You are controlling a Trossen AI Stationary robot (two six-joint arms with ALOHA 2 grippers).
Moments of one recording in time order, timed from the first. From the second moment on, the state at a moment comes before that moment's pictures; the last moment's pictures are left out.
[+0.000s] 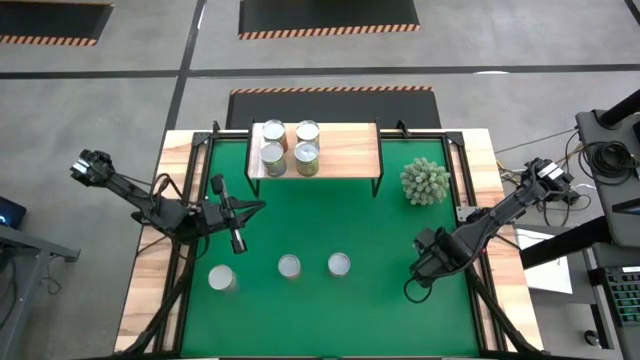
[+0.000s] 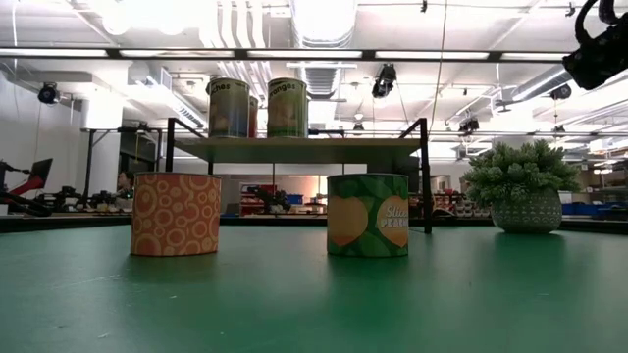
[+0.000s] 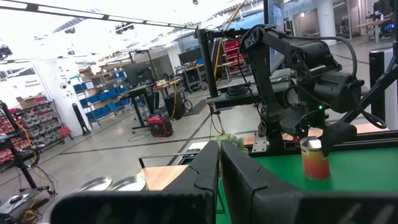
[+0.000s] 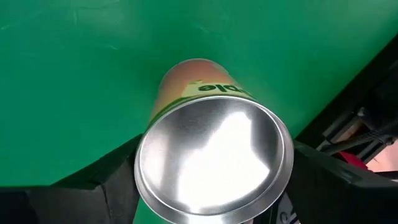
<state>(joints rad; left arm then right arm) -0.52 0.82 0.59 0.40 -0.85 0.35 0.60 1.36 0.93 -1.22 -0.08 1.49</state>
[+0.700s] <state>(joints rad) -0.52 0.82 0.59 0.44 -0.85 0.41 0.52 1.35 1.50 -1.33 0.37 1.23</state>
